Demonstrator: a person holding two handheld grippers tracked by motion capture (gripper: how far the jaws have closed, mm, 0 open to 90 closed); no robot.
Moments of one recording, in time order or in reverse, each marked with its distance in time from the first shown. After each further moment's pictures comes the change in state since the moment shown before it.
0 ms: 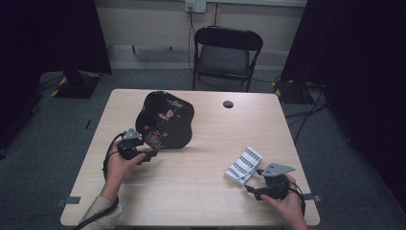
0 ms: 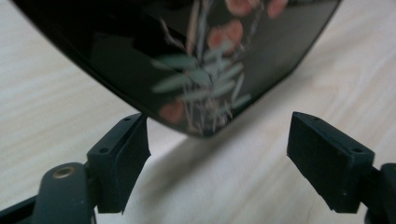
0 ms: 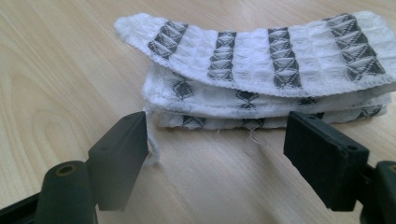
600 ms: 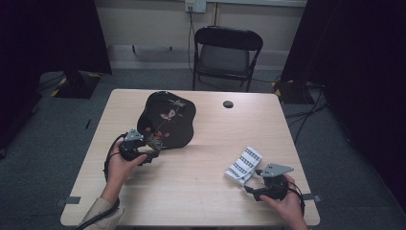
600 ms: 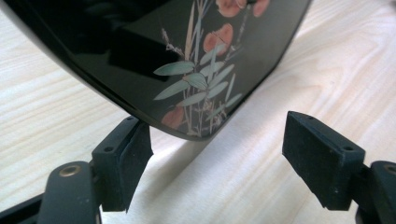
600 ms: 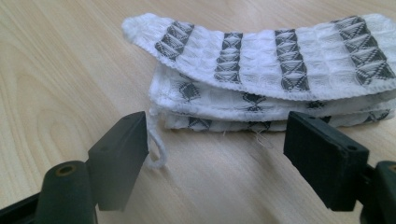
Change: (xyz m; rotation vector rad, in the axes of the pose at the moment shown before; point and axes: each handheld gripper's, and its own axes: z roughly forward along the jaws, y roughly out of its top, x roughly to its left) left arm -0.012 -0.002 -0.003 0.012 -0.018 0.041; right arm 0.002 0.002 0.001 0.004 0.008 -0.011
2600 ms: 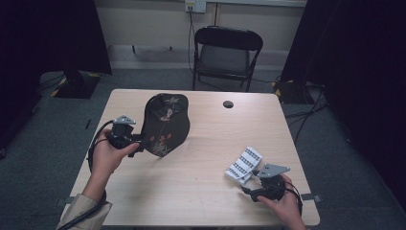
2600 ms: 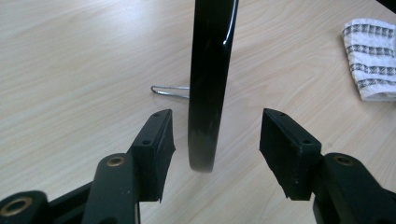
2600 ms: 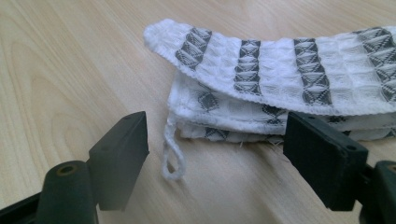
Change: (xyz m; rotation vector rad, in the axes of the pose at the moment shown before) left arm -0.015 0.066 -0.066 0.082 -0.010 -0.084; right arm 0.007 0.006 0.004 0.006 0.019 -0.026
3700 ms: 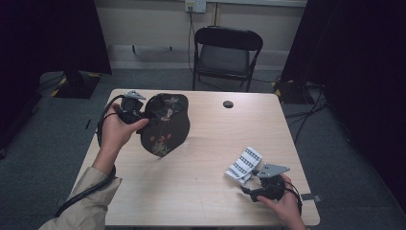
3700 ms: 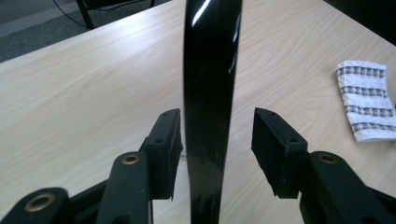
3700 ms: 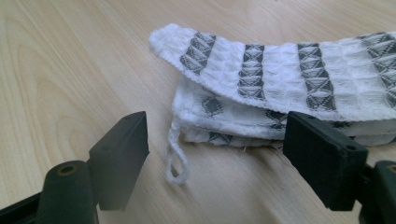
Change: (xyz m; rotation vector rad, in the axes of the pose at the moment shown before) left arm -0.005 0.073 -0.001 -0.018 0.010 0.061; right arm 0.000 0.001 0.000 -0.011 0.010 -0.002
